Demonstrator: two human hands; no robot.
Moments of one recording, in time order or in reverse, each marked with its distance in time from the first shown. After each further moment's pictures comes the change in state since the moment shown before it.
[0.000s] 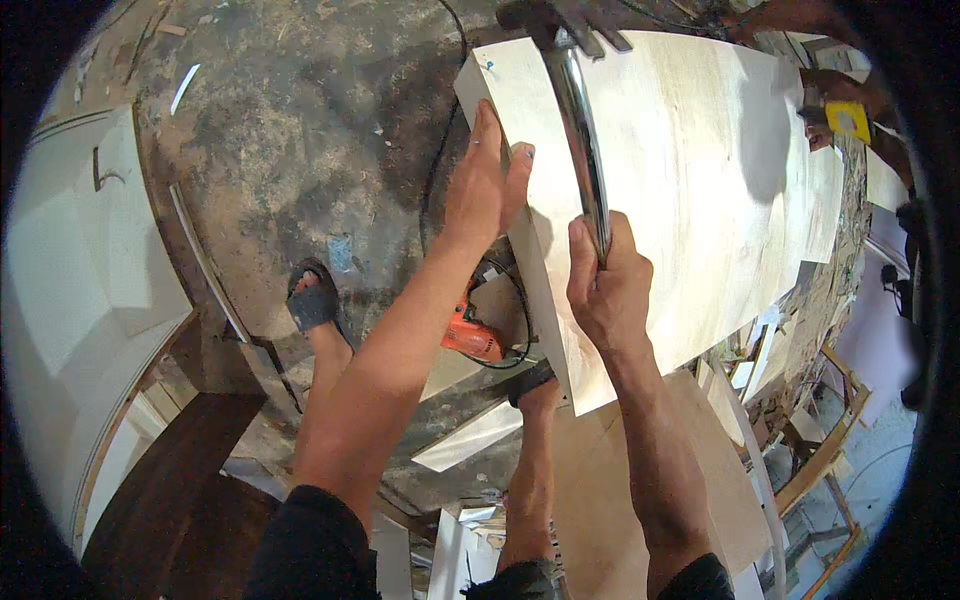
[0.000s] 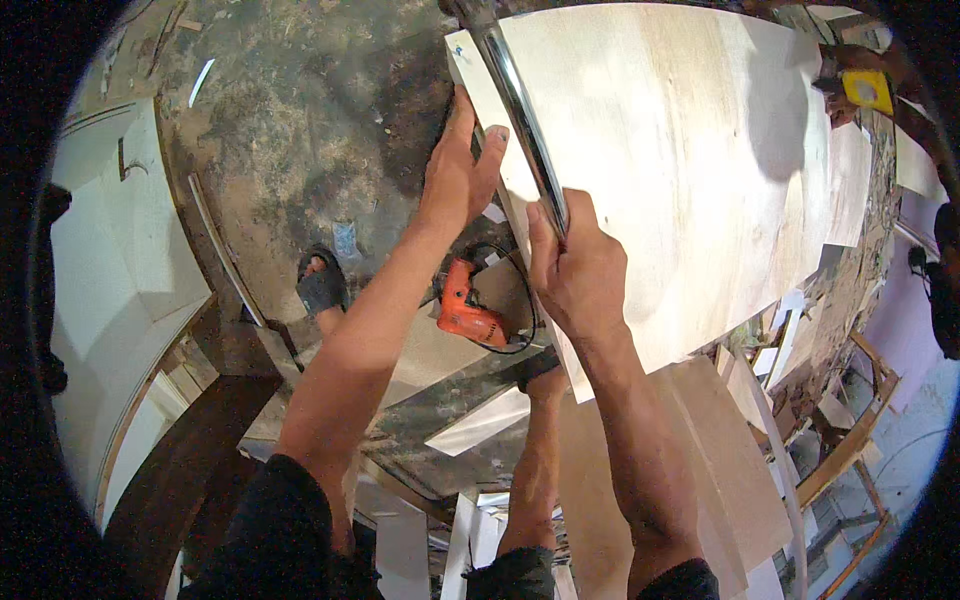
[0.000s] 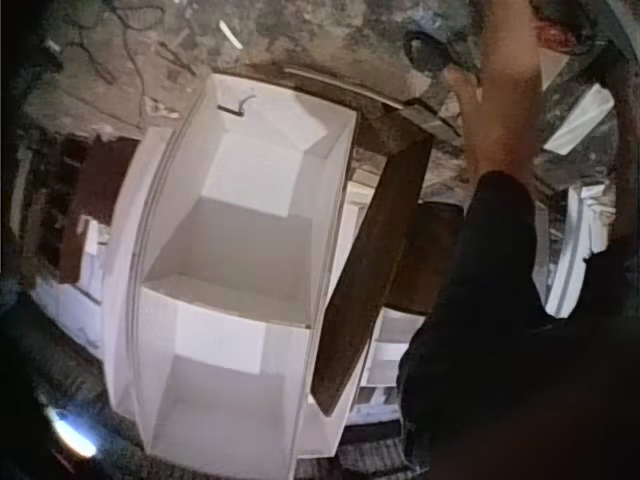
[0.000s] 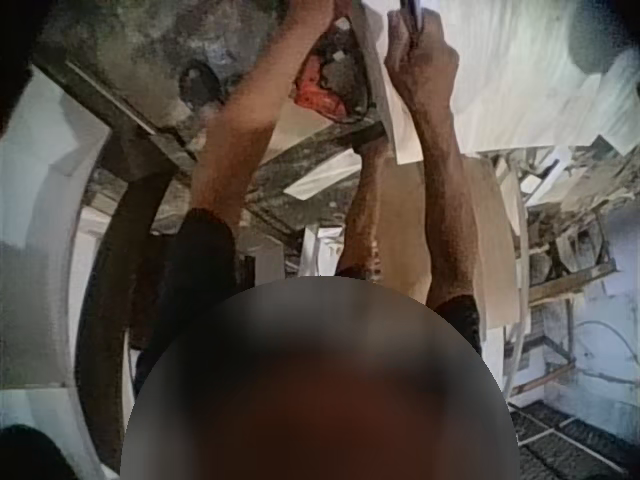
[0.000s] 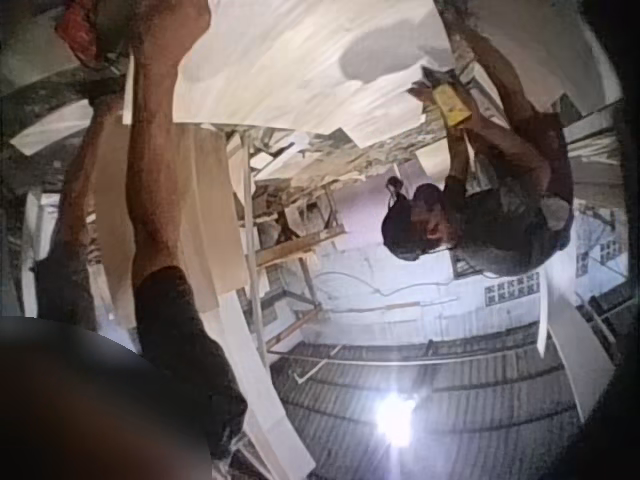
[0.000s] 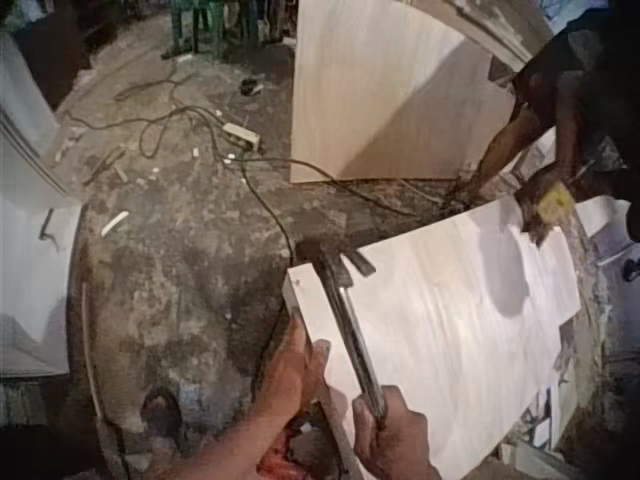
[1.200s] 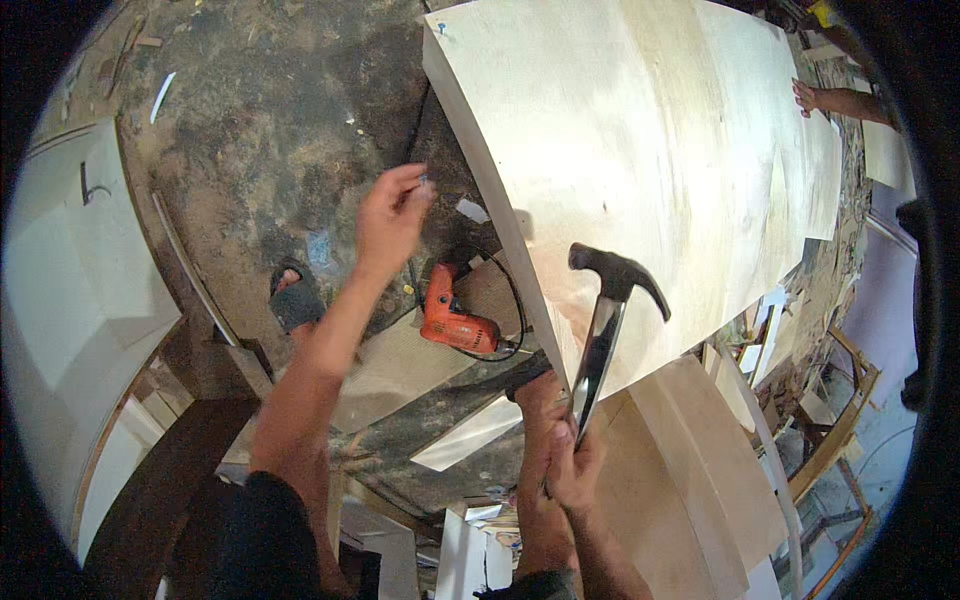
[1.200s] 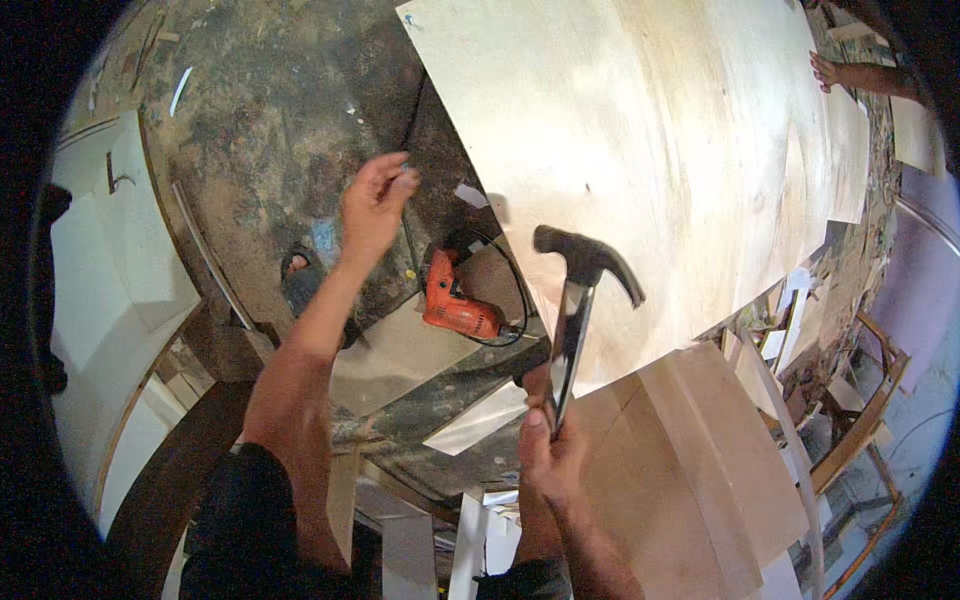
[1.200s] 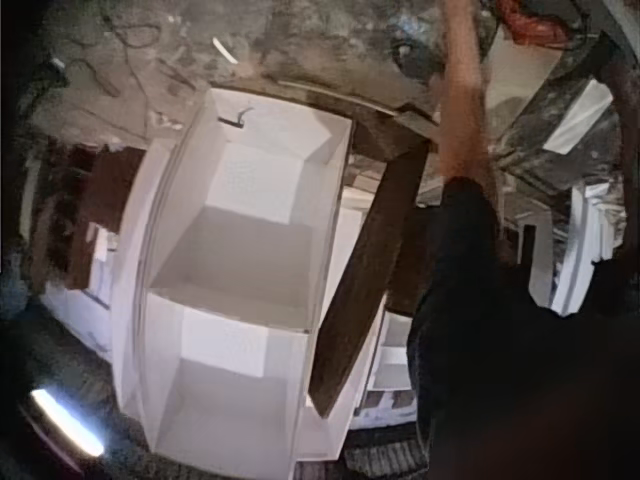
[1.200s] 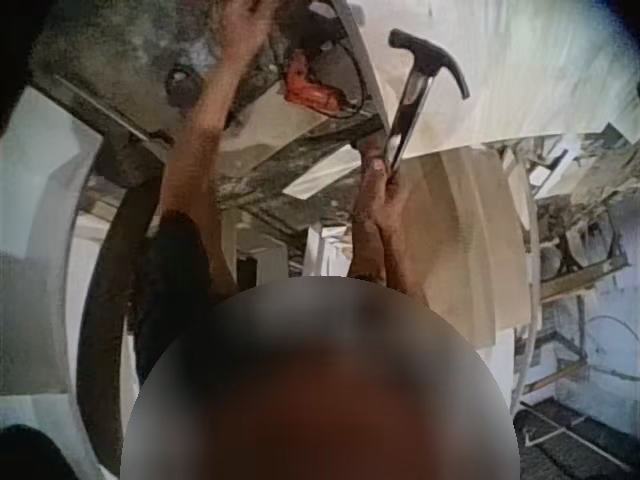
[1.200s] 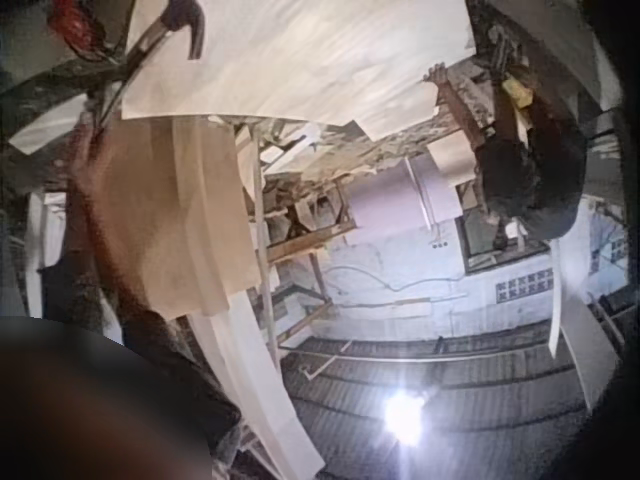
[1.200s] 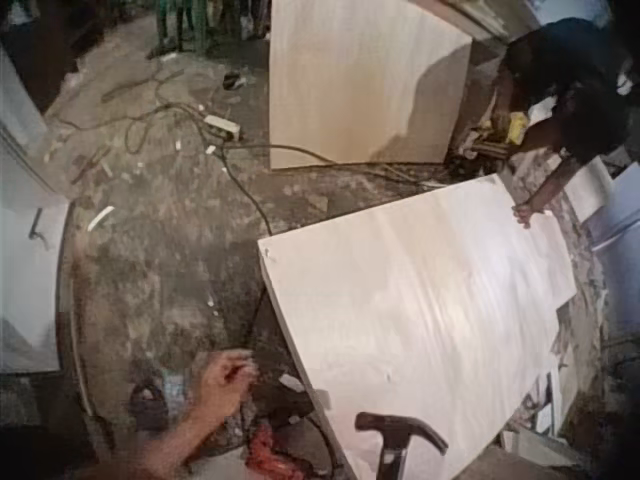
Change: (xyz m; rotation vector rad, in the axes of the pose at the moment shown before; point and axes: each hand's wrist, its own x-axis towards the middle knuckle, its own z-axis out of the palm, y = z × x) left_hand -0.073 -0.104 -0.028 -0.417 0.019 -0.215; right_hand -0.230 0.014 -0.026 0.646 -0.076 0.673
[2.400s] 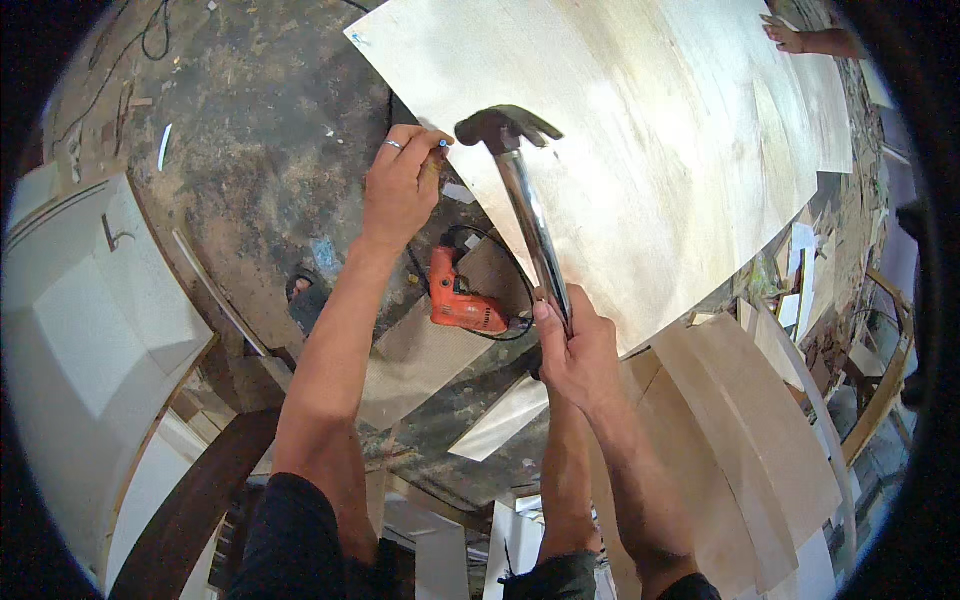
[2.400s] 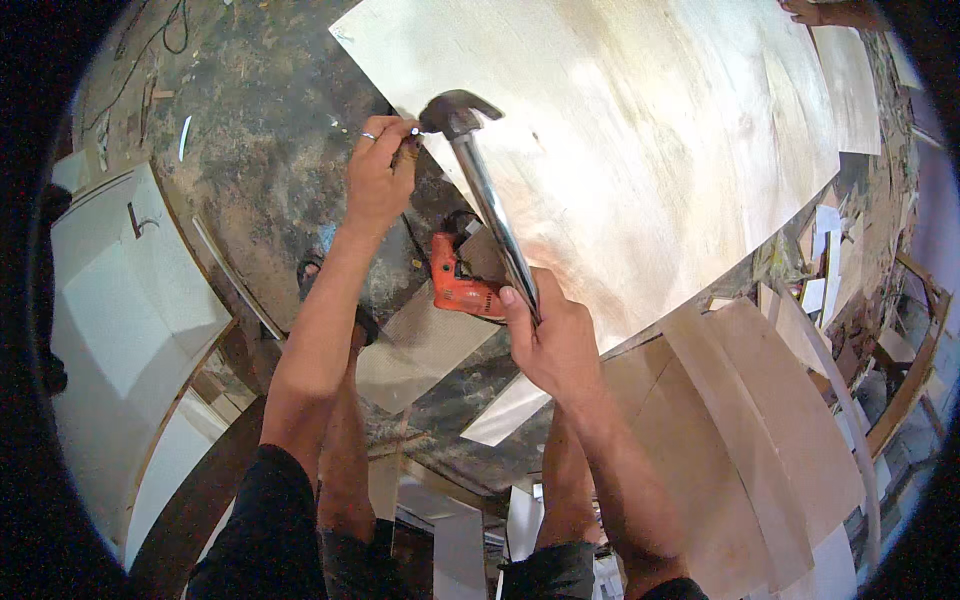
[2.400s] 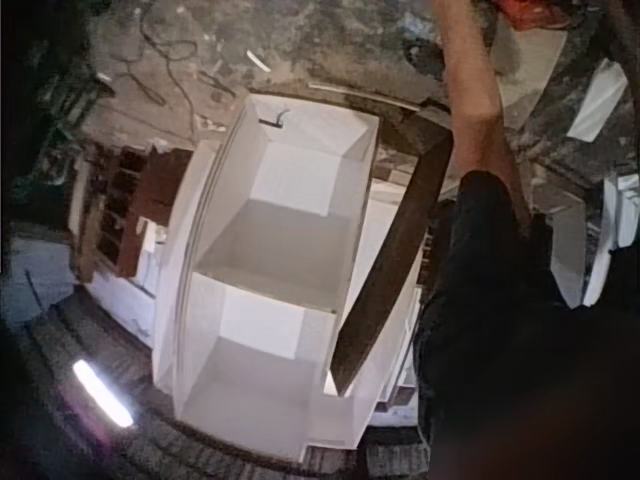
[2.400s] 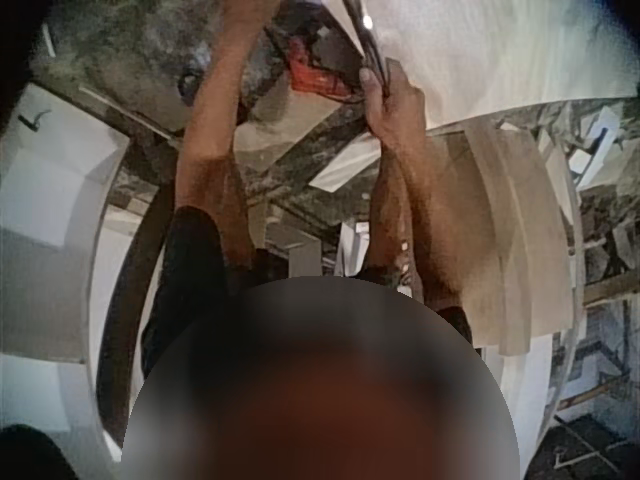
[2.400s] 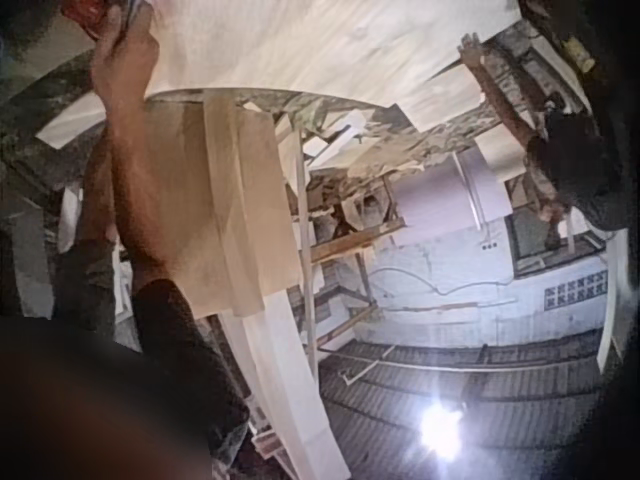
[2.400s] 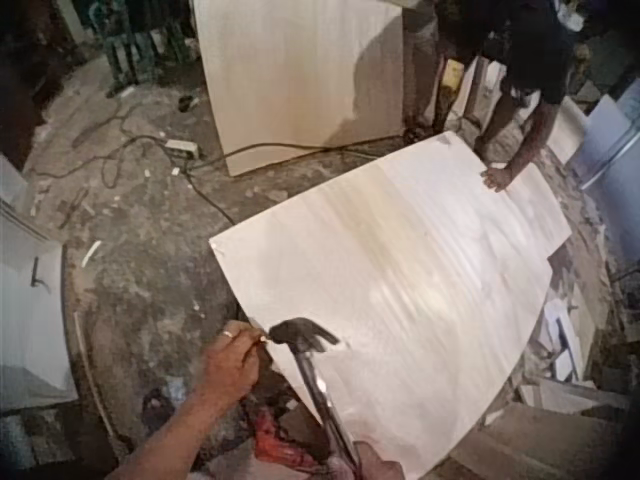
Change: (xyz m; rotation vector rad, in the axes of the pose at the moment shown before) left_hand 0.002 0.084 0.061 0.687 -0.168 0.663; right_hand 0.085 -0.020 -0.014 -0.393 -0.038 -0.322
